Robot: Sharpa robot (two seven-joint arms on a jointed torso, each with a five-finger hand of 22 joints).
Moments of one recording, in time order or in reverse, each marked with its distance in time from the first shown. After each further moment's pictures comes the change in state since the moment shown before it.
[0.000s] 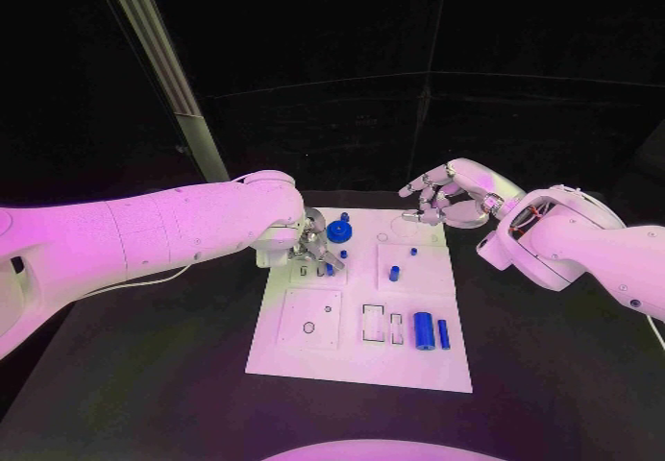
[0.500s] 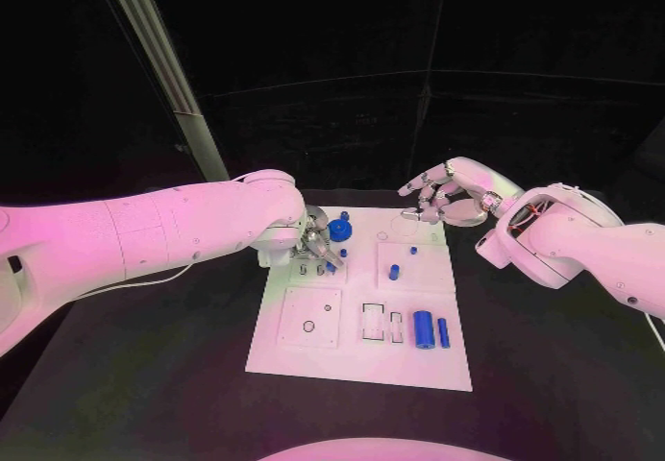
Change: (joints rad) left arm 0.001 -0.006 0.000 0.017 0.007 -0.030 0.021; left_hand 0.183 0.030 0.206 -0.037 -0.005 -0.049 -0.012 -0.004 0.022 -0.002 -0.009 -0.017 0.001 0.000 -0.015 0.000 0.000 0.000 0.003 -0.011 0.006 0.018; right arm 0.000 0.007 0.000 -0.008 0.000 0.004 -0.007; right_hand 0.004 0.004 -0.003 0.003 0.009 -0.003 -0.003 0.005 0.000 -0.004 0.004 0.004 -0.008 0.000 0.000 -0.007 -0.007 0.000 0.000 0.000 -0.004 -0.002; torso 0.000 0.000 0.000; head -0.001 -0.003
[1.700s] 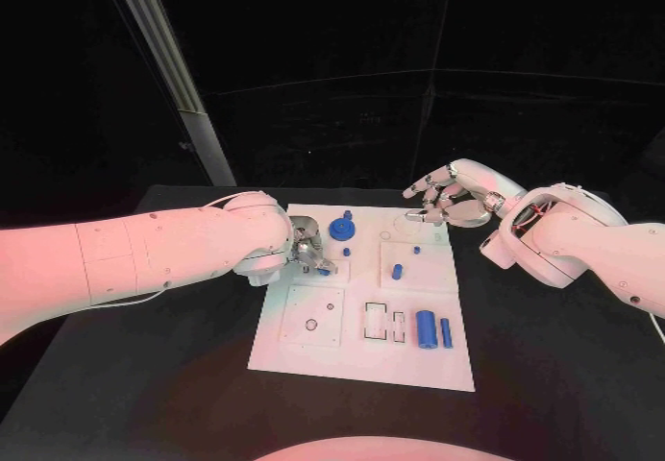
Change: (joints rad) left arm -0.048 -0.126 -0.004 0.152 -0.110 -0.190 0.024; left_hand -0.243 -0.259 0.618 0.001 0.008 -0.010 0.003 0.068 0.115 0.050 0.000 0.035 0.057 0.000 0.000 0.000 0.000 -0.015 0.024 0.001 0.042 0.043; right arm 0.000 0.008 0.000 -0.021 0.000 0.031 -0.018; right_hand 0.000 0.000 -0.013 0.013 0.003 -0.007 0.007 0.004 0.000 -0.007 0.000 0.010 -0.010 -0.009 0.002 -0.012 -0.012 0.000 0.000 0.000 -0.008 -0.004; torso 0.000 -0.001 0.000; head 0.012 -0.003
